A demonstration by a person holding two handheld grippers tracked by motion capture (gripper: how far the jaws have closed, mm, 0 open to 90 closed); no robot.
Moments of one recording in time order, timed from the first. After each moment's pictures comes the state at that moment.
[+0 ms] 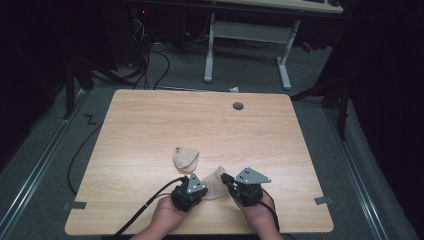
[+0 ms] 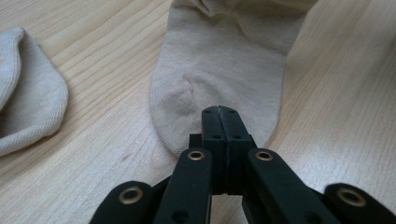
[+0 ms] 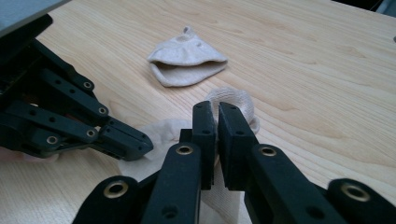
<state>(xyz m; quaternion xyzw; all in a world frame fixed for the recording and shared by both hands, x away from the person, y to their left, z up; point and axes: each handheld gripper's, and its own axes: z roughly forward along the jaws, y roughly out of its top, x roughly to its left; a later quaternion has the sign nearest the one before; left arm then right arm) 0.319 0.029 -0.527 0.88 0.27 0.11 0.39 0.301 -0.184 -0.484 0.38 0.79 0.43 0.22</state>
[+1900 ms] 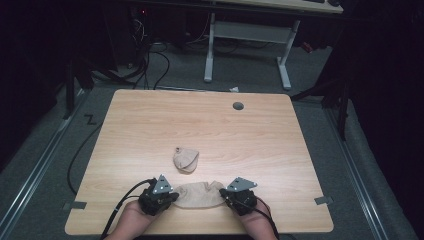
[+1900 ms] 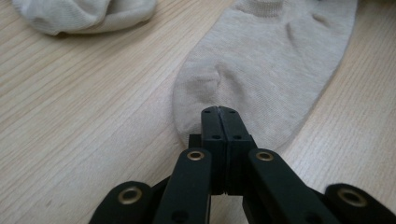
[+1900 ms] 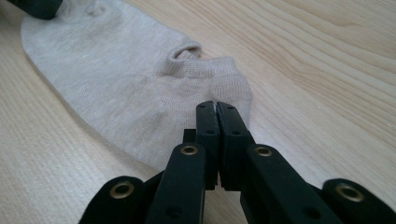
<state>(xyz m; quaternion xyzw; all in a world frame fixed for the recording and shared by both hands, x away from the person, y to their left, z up) 0.309 0.111 -0.521 0.87 0.32 0.07 0.37 0.295 -0.174 -0.523 0.38 0.85 0.33 0.17</state>
